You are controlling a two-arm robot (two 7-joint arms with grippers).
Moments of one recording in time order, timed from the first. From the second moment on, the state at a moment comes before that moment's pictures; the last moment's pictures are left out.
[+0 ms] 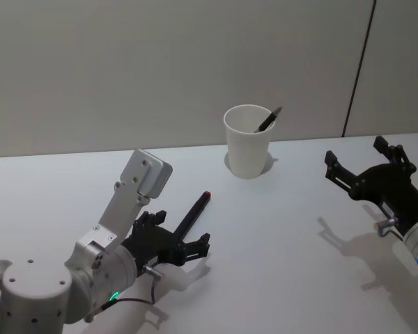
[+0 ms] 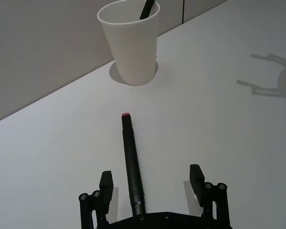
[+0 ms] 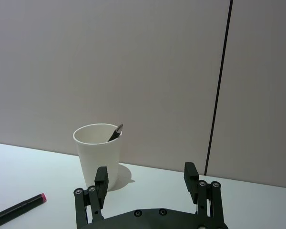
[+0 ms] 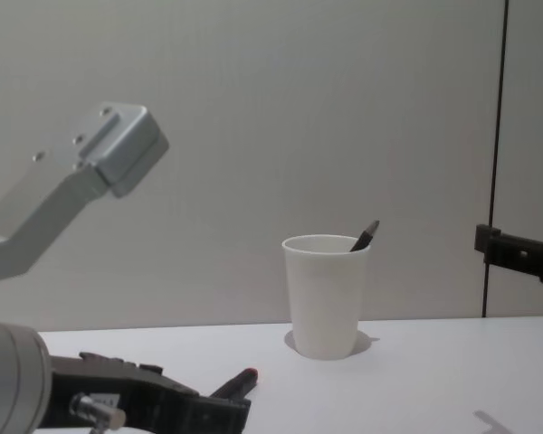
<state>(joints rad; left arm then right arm) -0.09 0.51 0.41 -1.88 -0.42 0.62 -0.07 -0.01 0.34 -0.23 -1.77 0.29 0.03 0.07</state>
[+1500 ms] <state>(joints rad) -0.12 0.42 0.40 -1.81 -0.44 0.75 0.00 -0.01 0.34 -0.23 -1.77 0.29 0.03 0.07</state>
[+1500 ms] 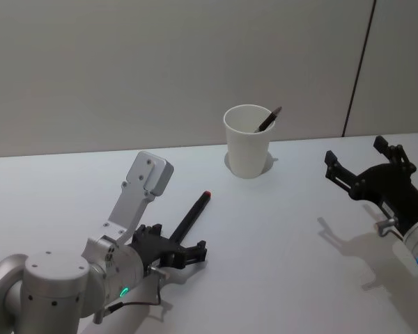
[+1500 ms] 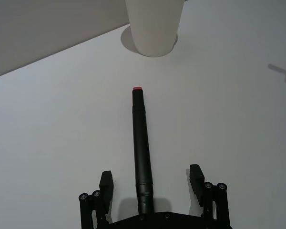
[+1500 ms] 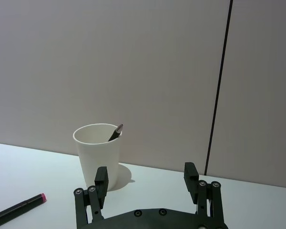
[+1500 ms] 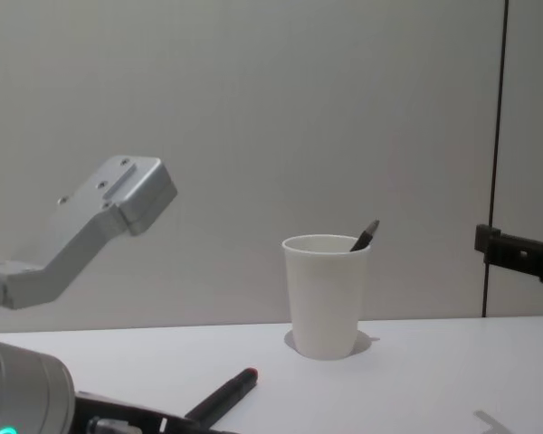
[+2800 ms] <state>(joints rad) -0.12 0.41 0.39 -1.80 -0.48 0.77 0.01 -0.01 0.34 -0.23 -1.77 0.29 0.03 0.07</state>
